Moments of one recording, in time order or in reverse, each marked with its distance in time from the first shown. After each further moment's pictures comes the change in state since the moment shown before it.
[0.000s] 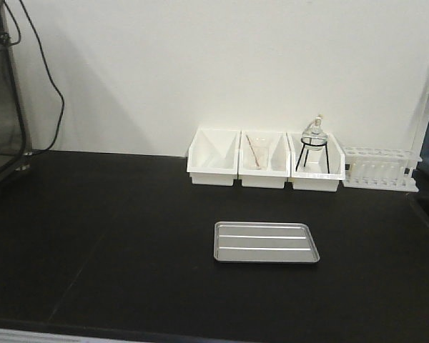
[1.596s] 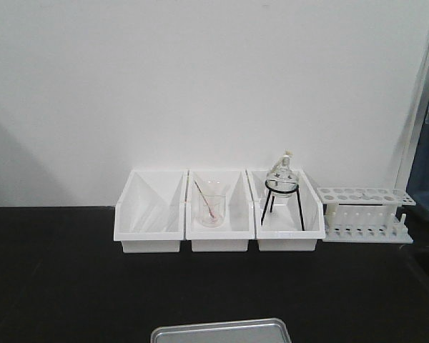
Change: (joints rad) left arm 0.000 0.000 0.000 0.000 0.000 0.000; right arm 0.000 0.000 0.000 0.000 0.000 0.000
